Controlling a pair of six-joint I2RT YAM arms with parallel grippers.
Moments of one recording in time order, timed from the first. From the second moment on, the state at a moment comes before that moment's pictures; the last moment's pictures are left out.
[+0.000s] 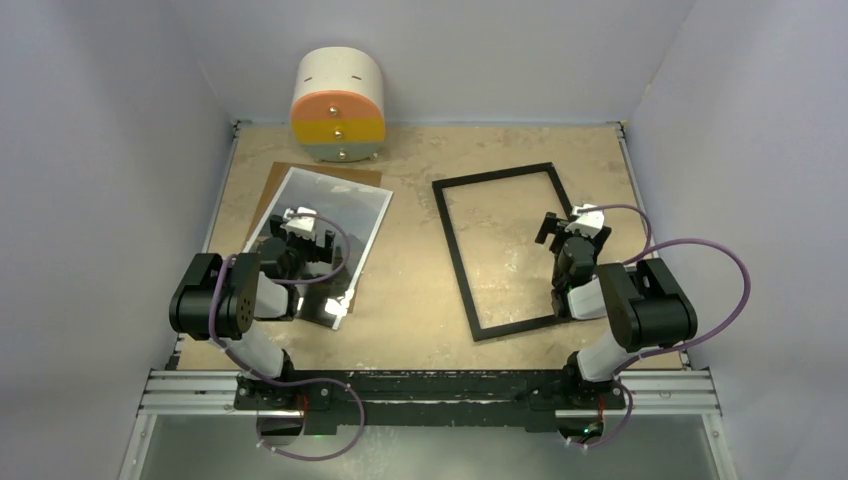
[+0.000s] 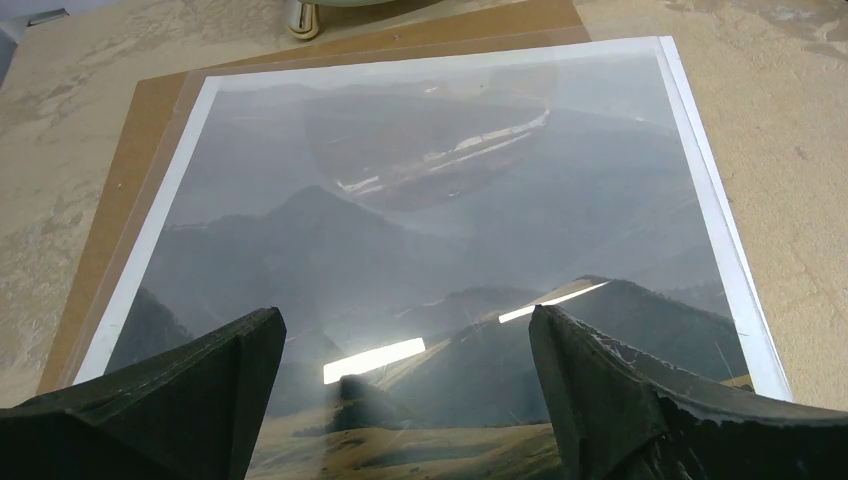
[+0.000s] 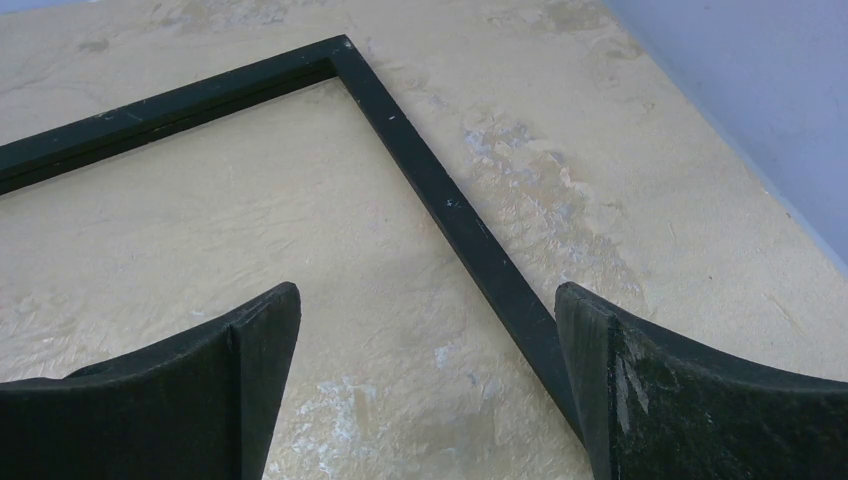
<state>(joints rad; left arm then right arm) 0.01 1.65 0.24 1.22 0.20 0.19 0.11 1.59 0.25 1.20 0.39 0.08</state>
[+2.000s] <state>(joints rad) 0.16 1.46 1.02 -0.39 0.41 0.34 0.64 1.92 1.16 -0.15 0.27 0.36</state>
